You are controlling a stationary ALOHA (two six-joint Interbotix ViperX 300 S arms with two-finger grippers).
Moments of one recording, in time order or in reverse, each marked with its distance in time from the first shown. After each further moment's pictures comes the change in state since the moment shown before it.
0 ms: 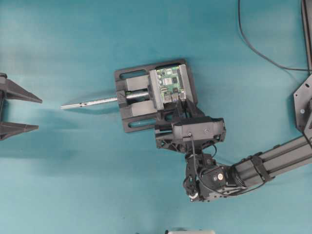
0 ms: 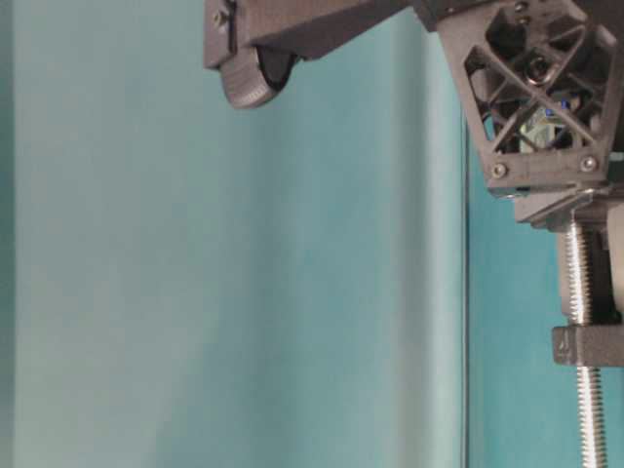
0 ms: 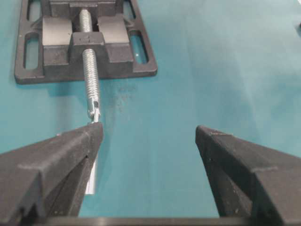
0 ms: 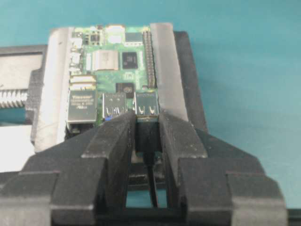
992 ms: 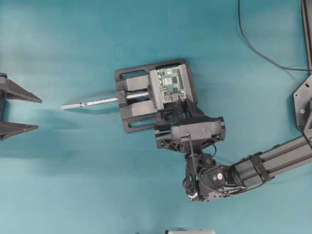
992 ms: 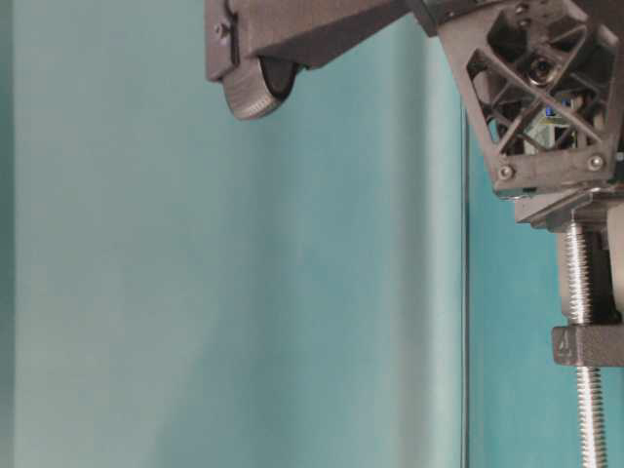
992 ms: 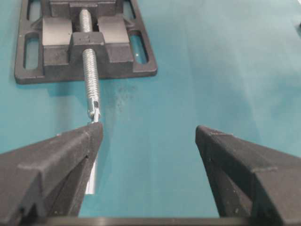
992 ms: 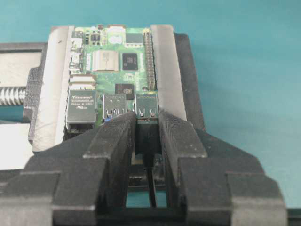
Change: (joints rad) left arm 0.000 0.000 0.000 0.000 0.000 0.000; right arm 0.008 0.002 -0.002 0.008 -0.006 -0.051
